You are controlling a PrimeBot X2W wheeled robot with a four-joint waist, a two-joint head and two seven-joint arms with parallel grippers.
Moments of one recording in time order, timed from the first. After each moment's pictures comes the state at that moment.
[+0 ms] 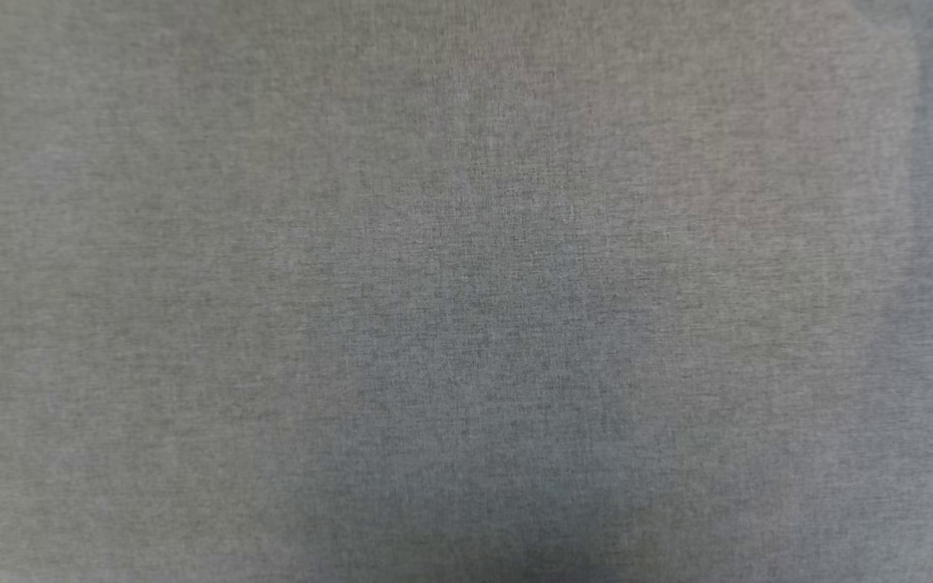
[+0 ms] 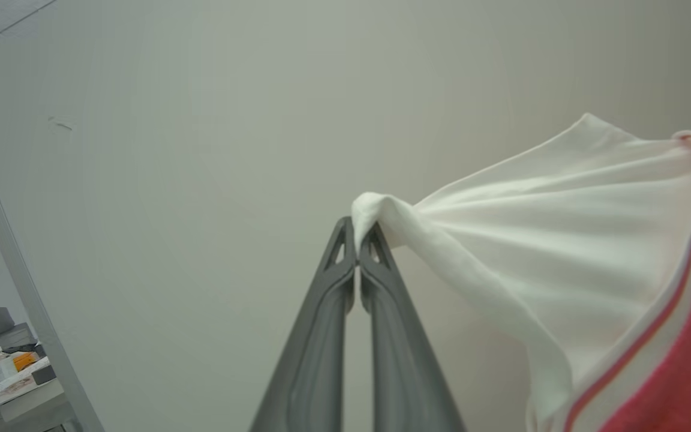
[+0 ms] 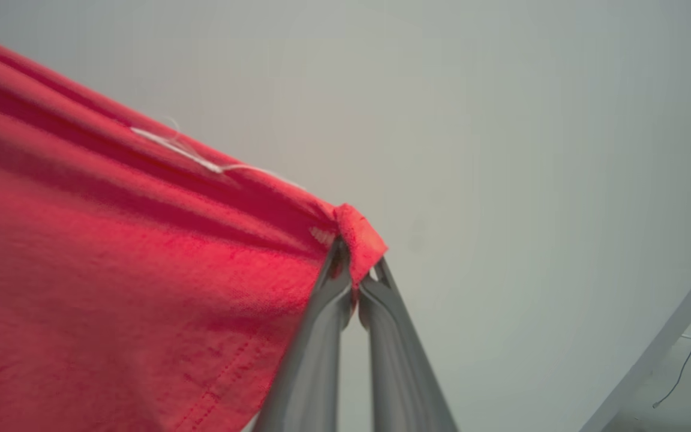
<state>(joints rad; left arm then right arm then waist) -1.84 0.69 -0.48 0.40 -0.46 -0.10 -0.07 -1.62 -0.51 0.12 0.49 0.25 0.14 0.14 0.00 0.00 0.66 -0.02</state>
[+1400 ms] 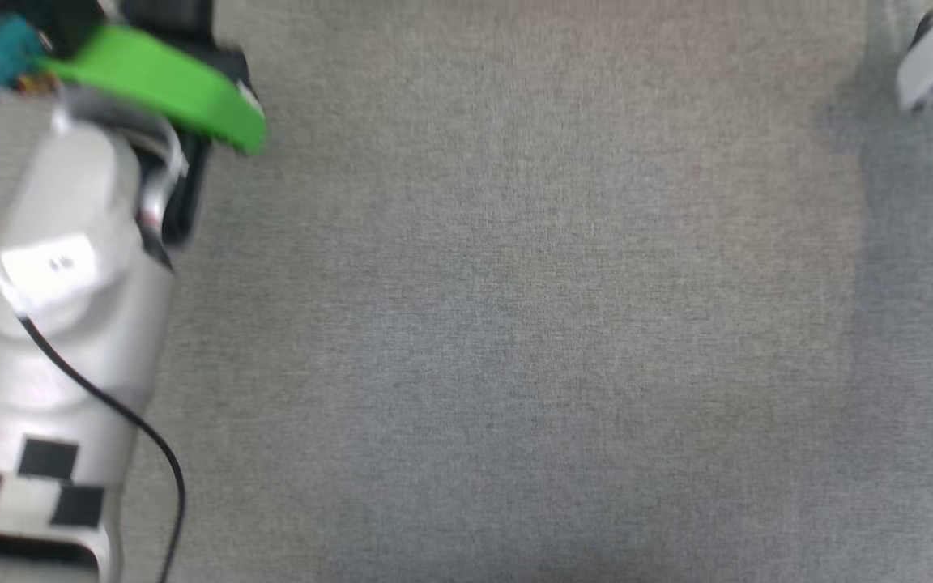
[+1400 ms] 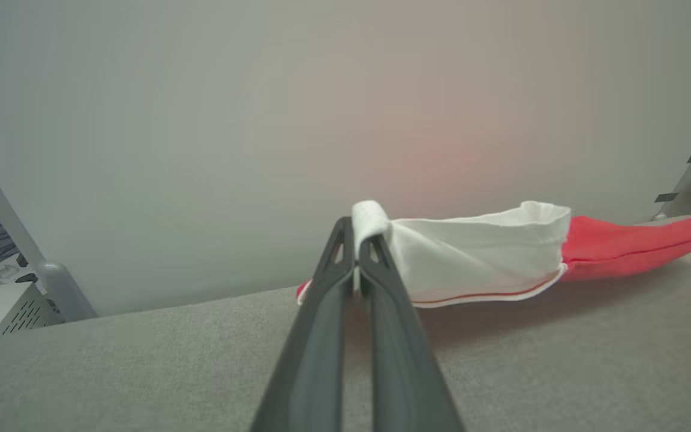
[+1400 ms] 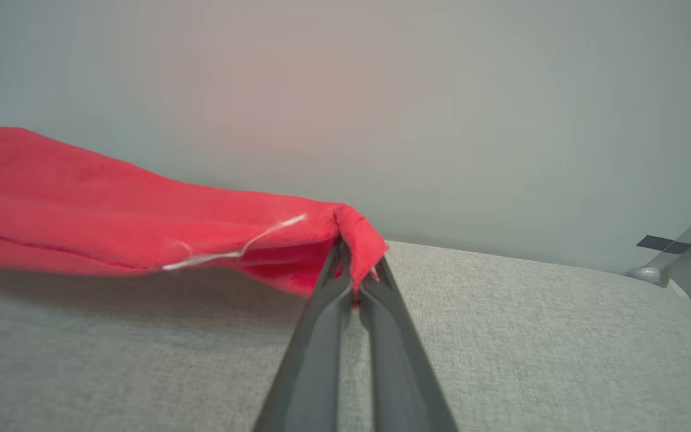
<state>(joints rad) -0.93 0.33 -0.31 0.44 -0.47 -0.13 -0.26 -1.11 -0.33 0.15 0.88 0.21 0.14 -0.25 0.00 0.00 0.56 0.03</state>
